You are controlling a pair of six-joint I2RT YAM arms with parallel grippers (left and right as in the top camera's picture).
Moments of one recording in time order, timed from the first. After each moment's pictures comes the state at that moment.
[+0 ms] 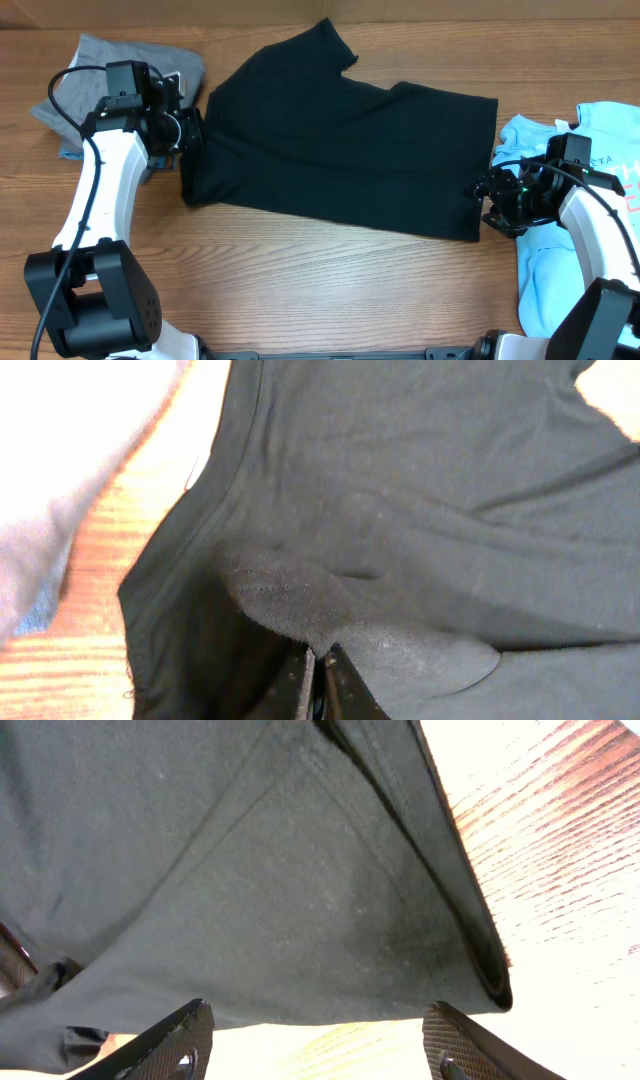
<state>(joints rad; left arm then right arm) 0.14 1.74 1.35 -0.72 0.32 -0.10 -0.29 1.51 0.95 -0.87 -0.47 0.47</state>
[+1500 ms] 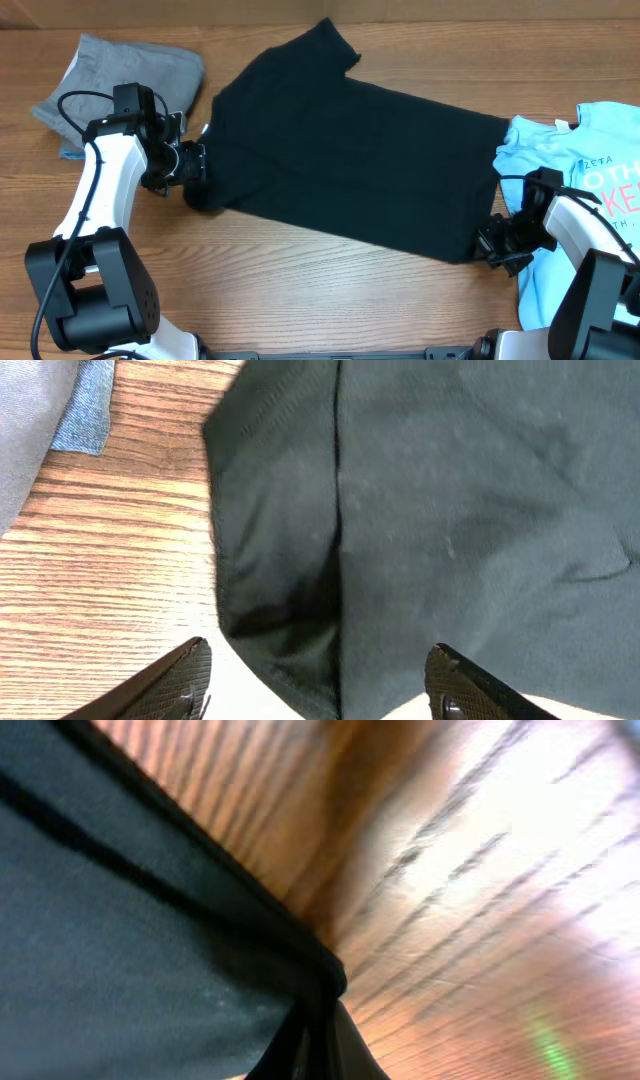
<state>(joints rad) 0.16 1.77 1.29 -0.92 0.18 -0.02 -0.30 1.60 0.78 -0.95 -0.25 0.64</state>
